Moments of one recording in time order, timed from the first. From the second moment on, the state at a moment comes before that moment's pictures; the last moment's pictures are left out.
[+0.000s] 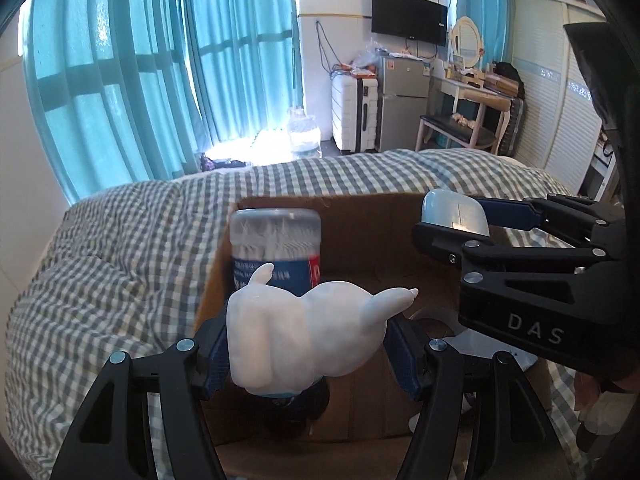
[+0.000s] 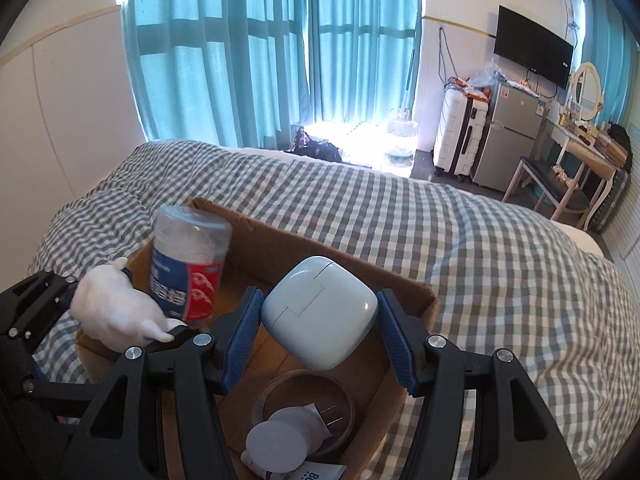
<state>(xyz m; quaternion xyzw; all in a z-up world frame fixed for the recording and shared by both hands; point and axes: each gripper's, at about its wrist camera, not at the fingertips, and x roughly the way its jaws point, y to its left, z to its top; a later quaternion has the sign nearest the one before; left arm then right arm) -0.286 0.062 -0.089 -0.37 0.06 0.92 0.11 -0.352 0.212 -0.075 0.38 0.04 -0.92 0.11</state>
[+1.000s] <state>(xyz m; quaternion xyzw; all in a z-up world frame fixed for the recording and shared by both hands) -0.160 0.024 0.088 -0.23 0.03 0.97 0.06 -0.164 0.222 0.135 0.21 0.03 -0.97 0.07</state>
